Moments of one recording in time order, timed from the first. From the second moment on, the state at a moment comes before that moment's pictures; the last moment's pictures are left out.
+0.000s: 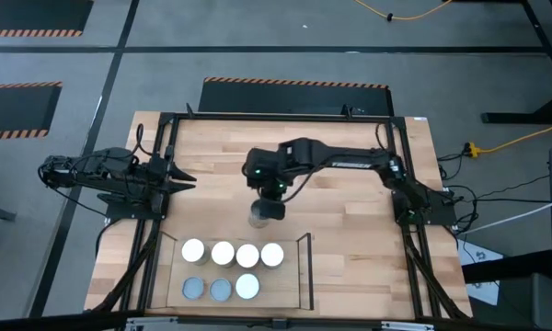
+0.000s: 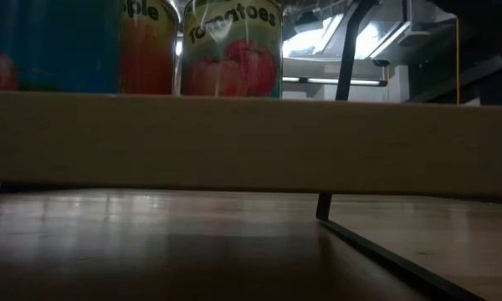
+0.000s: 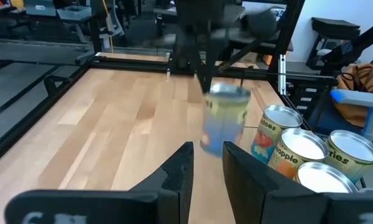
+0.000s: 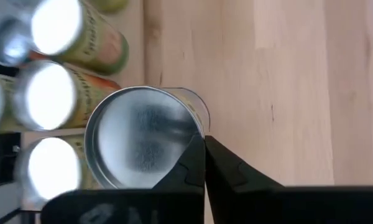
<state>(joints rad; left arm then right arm) -0.13 0.23 0.59 -0.57 -0.11 -0.13 0.02 2.21 2.36 -1.27 -0.18 0.11</state>
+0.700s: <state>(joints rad) -0.13 0.23 0.59 -0.57 -0.11 -0.13 0.32 2.05 2.36 -1.25 -0.19 0.49</state>
